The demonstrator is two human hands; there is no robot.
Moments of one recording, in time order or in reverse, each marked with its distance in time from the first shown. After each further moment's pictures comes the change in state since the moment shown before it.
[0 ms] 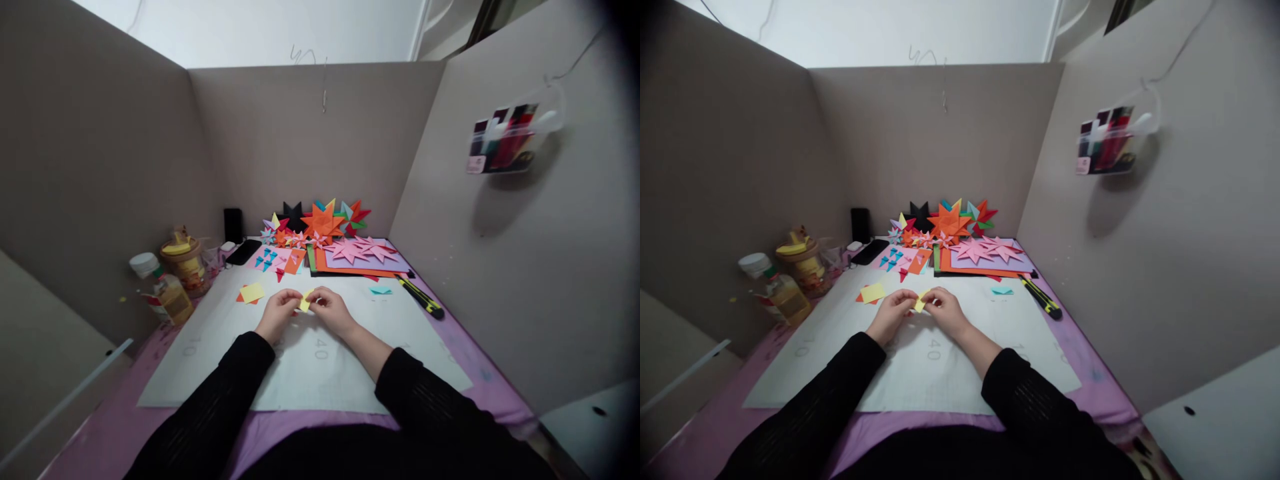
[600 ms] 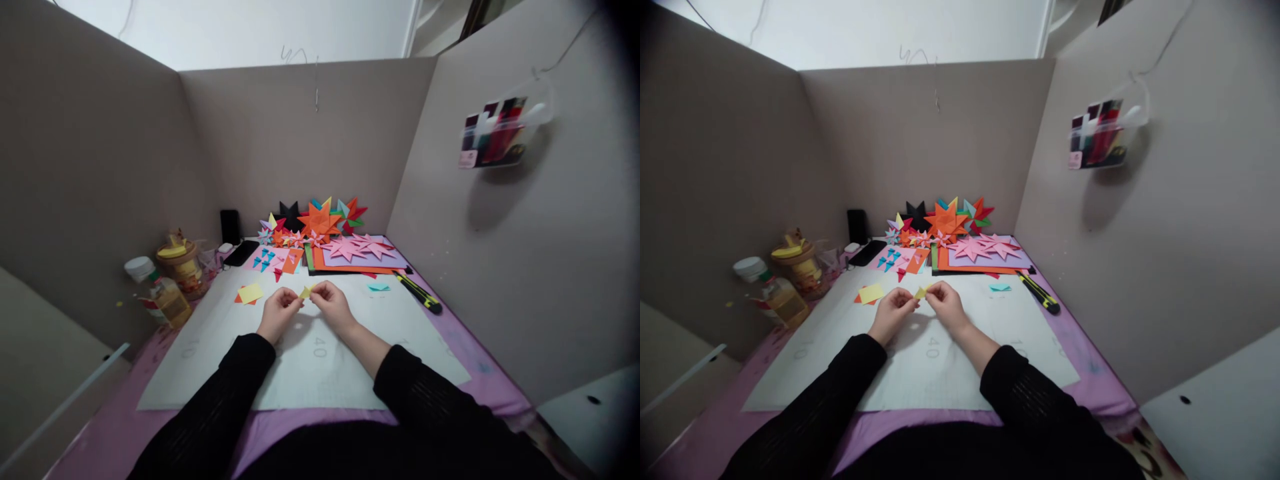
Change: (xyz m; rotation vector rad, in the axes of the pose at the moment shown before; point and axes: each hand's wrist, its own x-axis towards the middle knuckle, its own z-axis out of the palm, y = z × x) left_hand -0.003 -0.002 0.003 0.208 0.041 0.236; right_hand 0.002 -0.001 0.003 0.265 0.168 0.130
